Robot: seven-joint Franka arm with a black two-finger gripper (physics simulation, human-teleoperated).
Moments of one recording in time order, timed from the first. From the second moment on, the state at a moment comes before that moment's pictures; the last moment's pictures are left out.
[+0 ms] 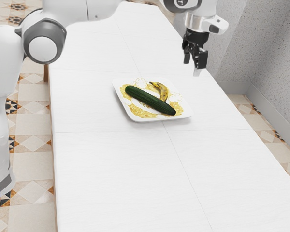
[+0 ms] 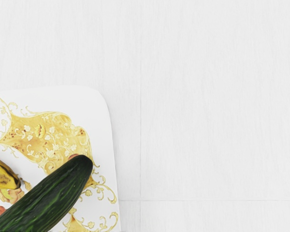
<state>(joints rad) 0.21 0.29 -0.26 -1.08 0.04 1.52 -0.03</state>
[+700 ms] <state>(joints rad) 0.21 0.34 -0.16 -1.10 0.05 1.50 0.16</state>
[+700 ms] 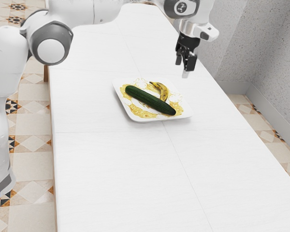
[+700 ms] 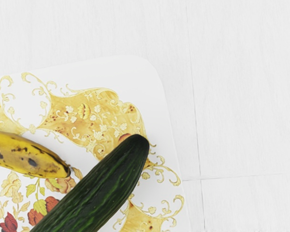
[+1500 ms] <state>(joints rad) 0.18 0.08 0.00 -1.77 -0.03 1.95 0.60</state>
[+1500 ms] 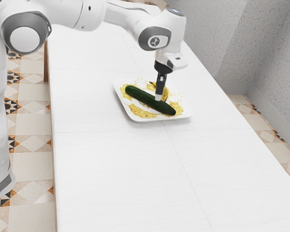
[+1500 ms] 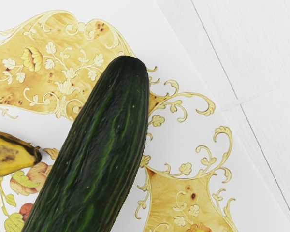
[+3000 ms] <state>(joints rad) 0.18 0.21 0.06 -1.79 -0.03 2.02 0.85</state>
